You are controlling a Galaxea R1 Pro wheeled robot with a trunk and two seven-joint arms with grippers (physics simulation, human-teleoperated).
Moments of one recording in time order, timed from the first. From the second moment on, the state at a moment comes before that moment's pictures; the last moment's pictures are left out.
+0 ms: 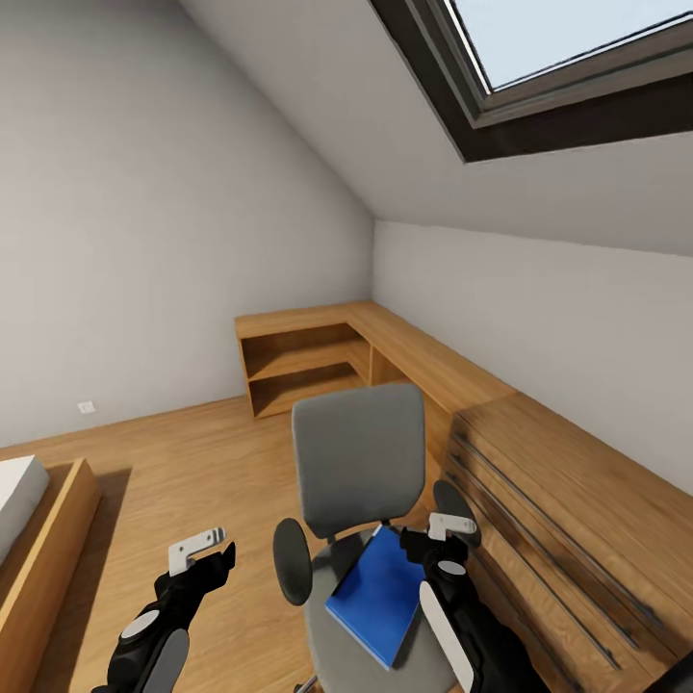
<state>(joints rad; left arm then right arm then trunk) -0.09 0.03 -0.07 -1.46 0.40 0.39 0.37 -0.38 0.11 0.22 -1.00 -0.23 0.33 -0.43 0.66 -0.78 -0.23</state>
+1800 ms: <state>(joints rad) -0.09 0.03 -0.01 -1.50 0.53 0.39 0.41 -0.77 0.12 0.25 -0.19 -0.28 0.00 -0.11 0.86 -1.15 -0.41</state>
